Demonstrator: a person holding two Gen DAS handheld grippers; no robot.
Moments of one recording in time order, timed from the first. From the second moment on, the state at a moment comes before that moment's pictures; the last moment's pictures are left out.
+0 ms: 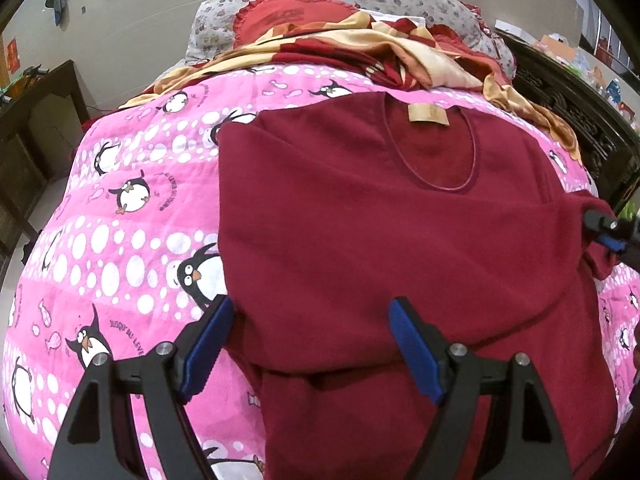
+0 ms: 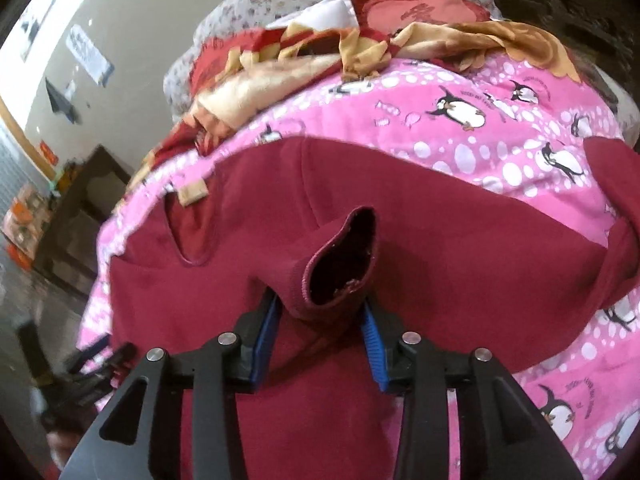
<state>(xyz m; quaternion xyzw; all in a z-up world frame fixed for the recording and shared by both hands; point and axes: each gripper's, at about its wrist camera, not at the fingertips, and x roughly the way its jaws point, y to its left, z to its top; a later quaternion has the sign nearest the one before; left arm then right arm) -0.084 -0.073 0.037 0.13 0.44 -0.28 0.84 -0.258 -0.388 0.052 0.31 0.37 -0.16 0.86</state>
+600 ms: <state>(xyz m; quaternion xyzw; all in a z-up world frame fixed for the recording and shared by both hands) -0.080 -0.059 0.047 0.10 0.43 -0.26 0.86 -0.236 -0.401 0.047 0.23 0.40 -0.19 0.87</state>
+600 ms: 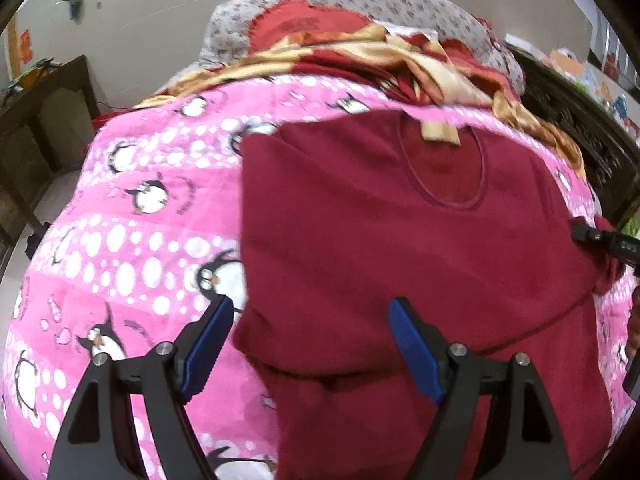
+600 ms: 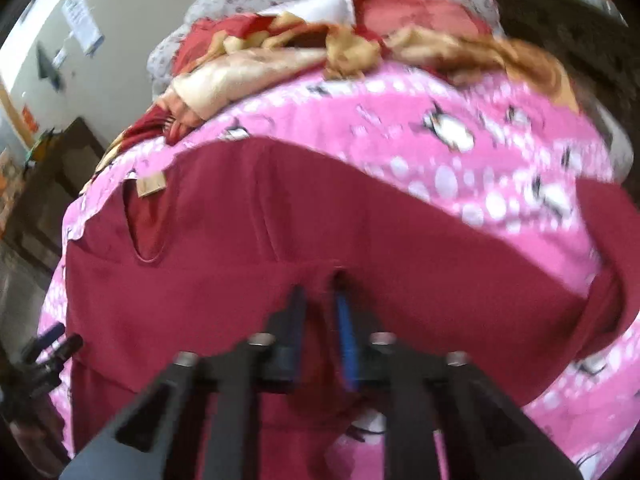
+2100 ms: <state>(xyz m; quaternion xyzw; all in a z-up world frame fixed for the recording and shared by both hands) -0.043 0.036 0.056 0.03 0.44 -0.20 0.87 0.017 -0.156 0.060 0.03 0.42 0.17 0.89</state>
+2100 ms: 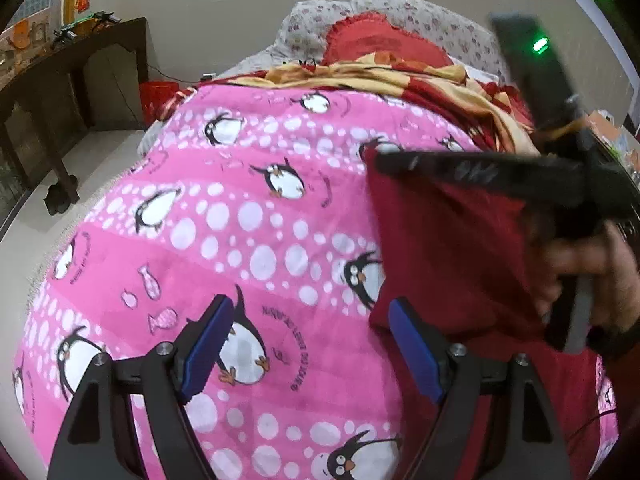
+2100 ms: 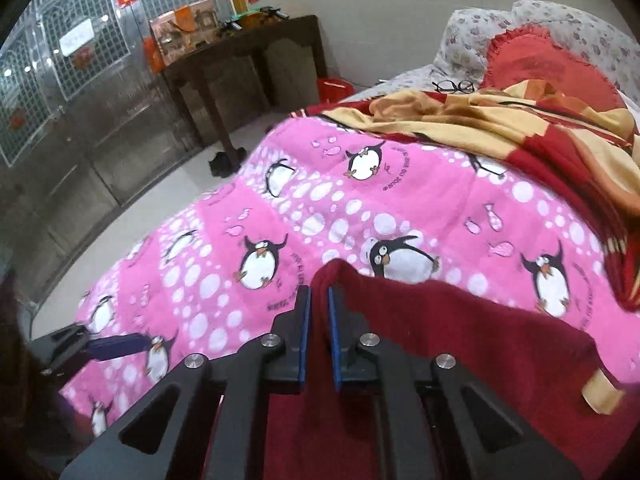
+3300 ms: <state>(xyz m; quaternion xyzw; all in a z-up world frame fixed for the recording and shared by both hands) -0.051 -0.037 0.017 0.11 0.46 -0.20 0.86 -0.201 -0.383 0.045 0.14 0.44 -0.18 0.87</state>
